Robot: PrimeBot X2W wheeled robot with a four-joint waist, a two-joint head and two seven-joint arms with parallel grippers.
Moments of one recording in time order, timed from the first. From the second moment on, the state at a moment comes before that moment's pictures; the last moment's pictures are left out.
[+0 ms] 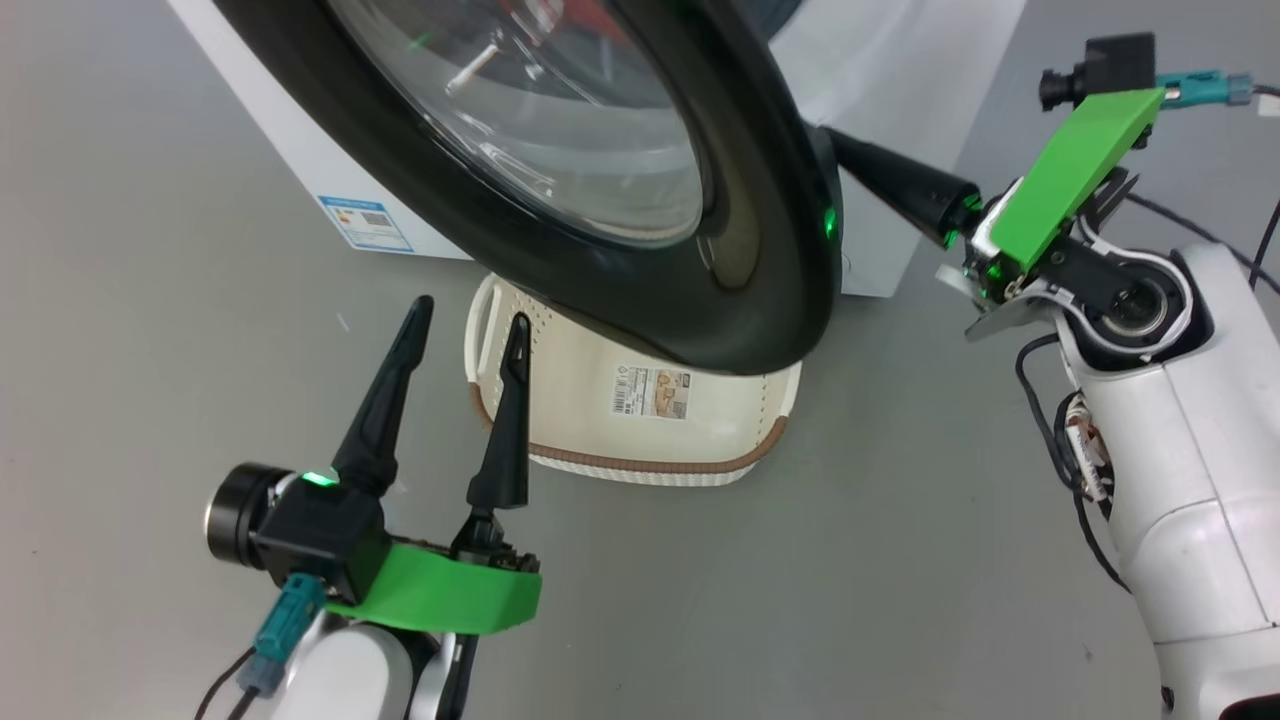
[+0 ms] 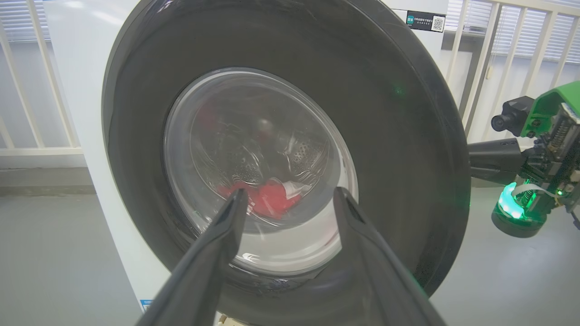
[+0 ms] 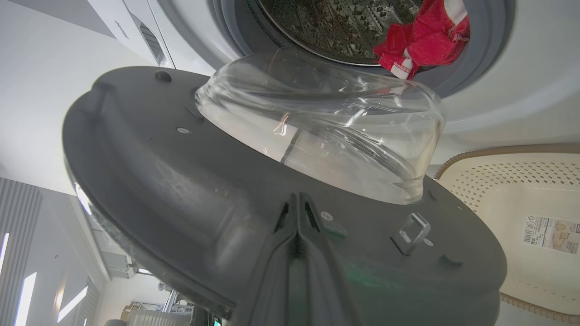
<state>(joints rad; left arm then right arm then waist) -0.34 0.07 -0.29 0.02 -0.22 0.09 -0.23 -0.83 -0.09 0.10 0.53 1.41 0.12 0.68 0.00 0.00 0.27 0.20</state>
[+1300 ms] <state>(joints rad) -0.24 0.08 -0.29 0.01 -0.27 0.13 -0.23 -0.62 -0.08 0.23 0.42 1.47 0.12 0.76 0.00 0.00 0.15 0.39</state>
